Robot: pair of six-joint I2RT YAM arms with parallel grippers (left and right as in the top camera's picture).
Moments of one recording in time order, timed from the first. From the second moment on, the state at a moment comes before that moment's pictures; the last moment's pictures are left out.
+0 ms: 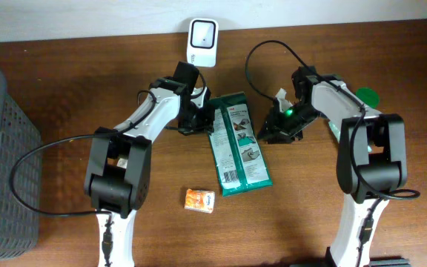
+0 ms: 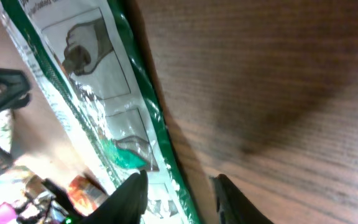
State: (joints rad) left arm -0.37 2.24 1.68 -0.82 0.46 -0.34; right arm 0.04 2.15 1.49 -1.00 -0.62 0.15
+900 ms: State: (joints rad) left arm -0.36 2.29 1.68 -0.81 0.52 -0.39; right arm 0.15 2.17 1.32 -0.67 -0.91 0.07
